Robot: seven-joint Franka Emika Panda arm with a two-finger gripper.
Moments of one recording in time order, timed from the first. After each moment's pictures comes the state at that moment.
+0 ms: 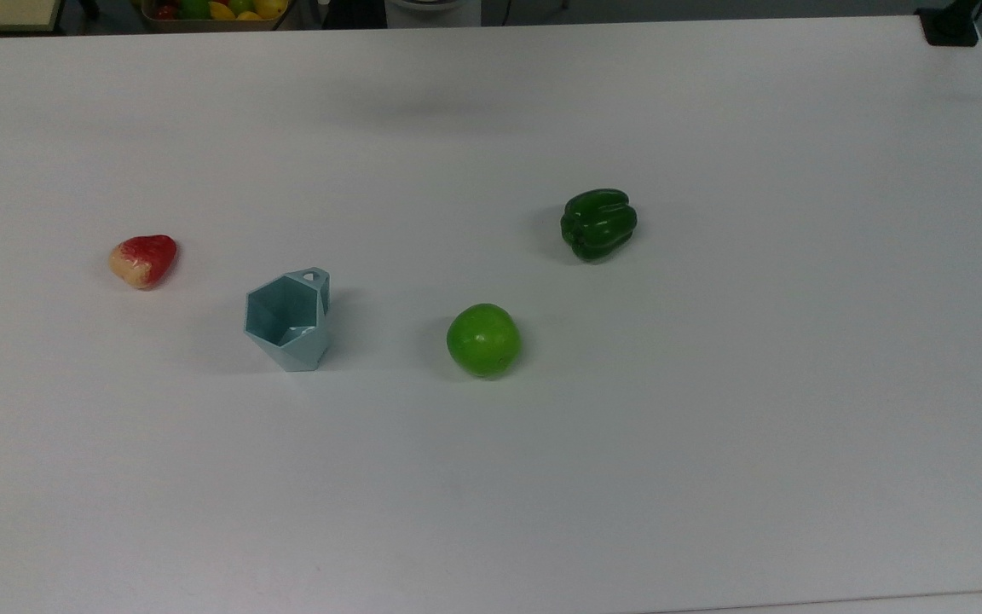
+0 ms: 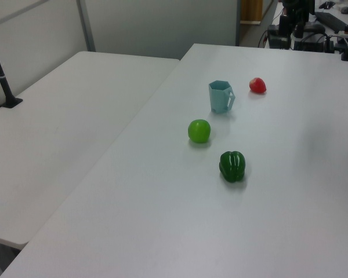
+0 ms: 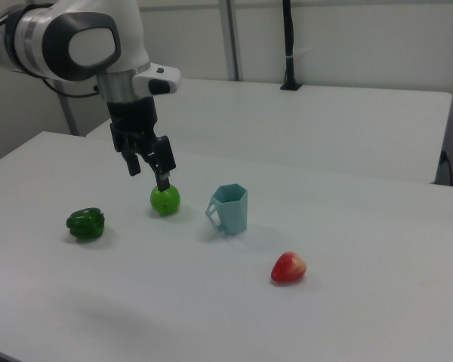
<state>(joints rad) -0.03 -0.08 -0.10 -1.77 -0.05 1.66 0.12</state>
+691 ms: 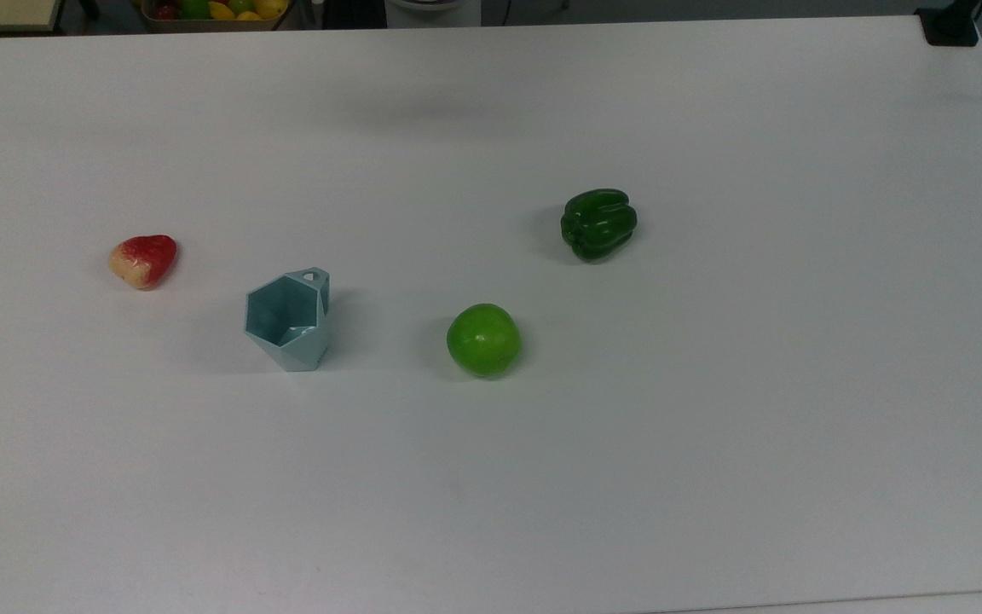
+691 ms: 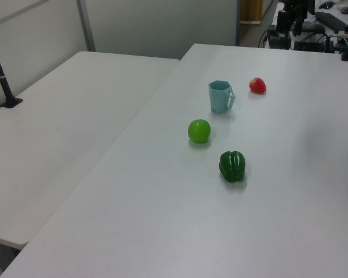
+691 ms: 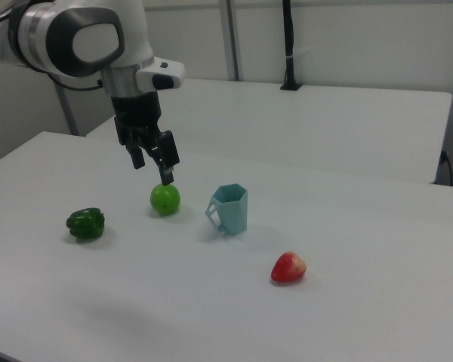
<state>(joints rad) -0.04 -0.06 -0.10 -1.73 -0.02 1.66 0.13</state>
